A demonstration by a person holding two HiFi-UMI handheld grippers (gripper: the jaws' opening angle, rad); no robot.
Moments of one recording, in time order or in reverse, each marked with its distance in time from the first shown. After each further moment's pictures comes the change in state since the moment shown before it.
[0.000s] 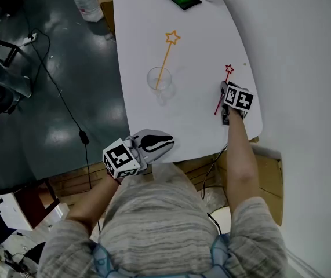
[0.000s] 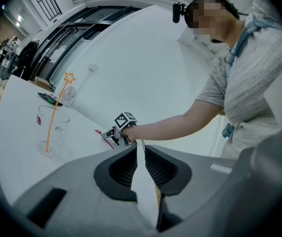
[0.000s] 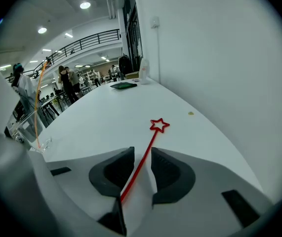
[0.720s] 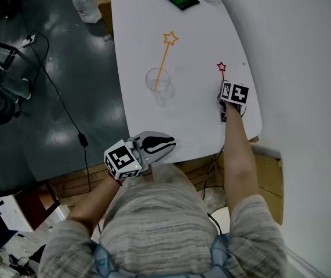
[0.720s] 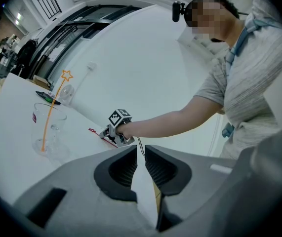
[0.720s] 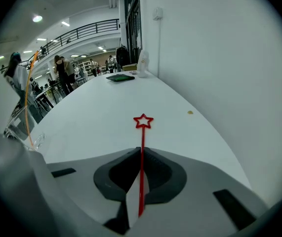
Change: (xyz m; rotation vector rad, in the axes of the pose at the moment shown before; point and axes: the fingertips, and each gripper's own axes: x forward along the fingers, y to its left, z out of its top) left arm 0.005 -0.005 -0.001 -0.004 0.004 -0.017; right arm 0.005 0.000 0.002 -0.035 0.089 -0.072
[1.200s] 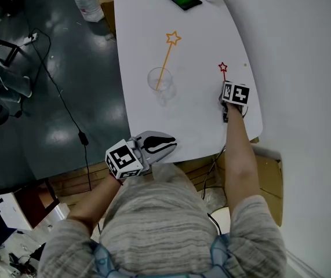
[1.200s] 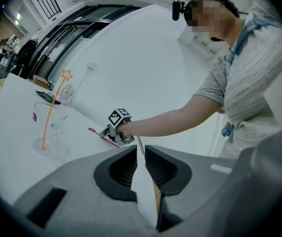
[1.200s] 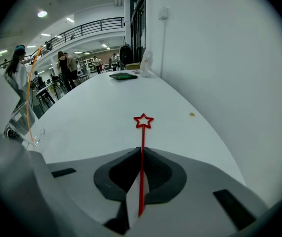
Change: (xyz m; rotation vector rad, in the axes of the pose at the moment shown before) left arm 0.000 -0.001 -0.003 0.000 0.005 0.002; right arm 0.000 0.001 0.001 -0.051 0.005 0.000
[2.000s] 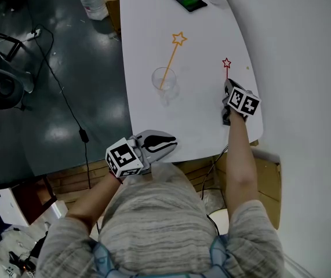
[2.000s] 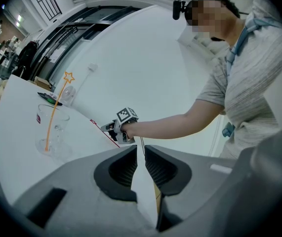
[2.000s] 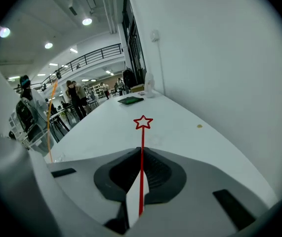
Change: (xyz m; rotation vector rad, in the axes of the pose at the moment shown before) left arm -0.006 0.002 0.002 0.003 -0.006 0.014; right arm -0.027 0.019 0.030 0.133 -0.232 0.158
